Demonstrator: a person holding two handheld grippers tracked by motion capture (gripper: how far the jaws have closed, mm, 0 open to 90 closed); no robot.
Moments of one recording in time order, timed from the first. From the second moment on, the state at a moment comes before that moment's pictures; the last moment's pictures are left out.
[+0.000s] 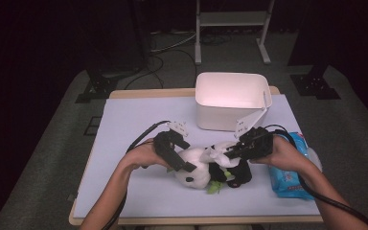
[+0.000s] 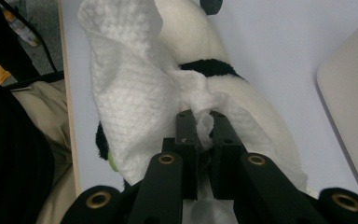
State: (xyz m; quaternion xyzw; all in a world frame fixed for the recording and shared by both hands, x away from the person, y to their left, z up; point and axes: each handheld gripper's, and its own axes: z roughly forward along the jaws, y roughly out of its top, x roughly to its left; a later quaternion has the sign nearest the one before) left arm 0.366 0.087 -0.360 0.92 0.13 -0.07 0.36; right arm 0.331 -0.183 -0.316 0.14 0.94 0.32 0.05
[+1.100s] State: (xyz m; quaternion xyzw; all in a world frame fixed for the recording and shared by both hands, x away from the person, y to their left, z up) left arm 0.363 0.078 -0.359 0.93 0.08 -0.04 0.37; right arm 0.321 -0.188 -0.308 0.13 0.93 0.34 0.06
